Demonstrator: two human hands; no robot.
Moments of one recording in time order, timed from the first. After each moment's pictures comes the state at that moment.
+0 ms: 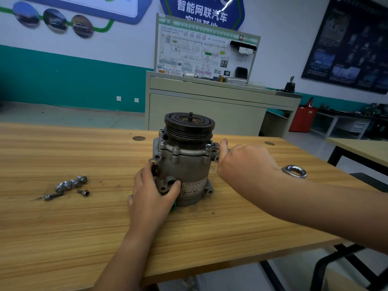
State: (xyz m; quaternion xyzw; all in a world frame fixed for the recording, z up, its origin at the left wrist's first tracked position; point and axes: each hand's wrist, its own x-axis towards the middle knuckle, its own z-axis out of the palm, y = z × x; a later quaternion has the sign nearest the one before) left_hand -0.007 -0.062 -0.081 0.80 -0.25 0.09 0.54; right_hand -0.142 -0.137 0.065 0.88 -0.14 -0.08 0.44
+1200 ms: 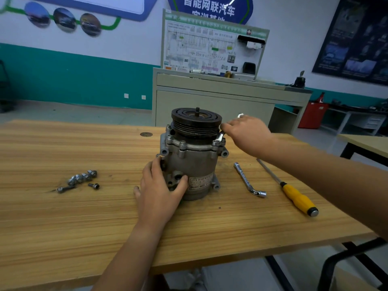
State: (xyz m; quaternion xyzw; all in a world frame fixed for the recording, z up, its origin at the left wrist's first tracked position) left_hand -0.012 -0.061 -0.079 0.83 -0.25 0.12 0.47; right_hand -0.080 -0.250 0.048 0.92 -0.07 0.16 0.35
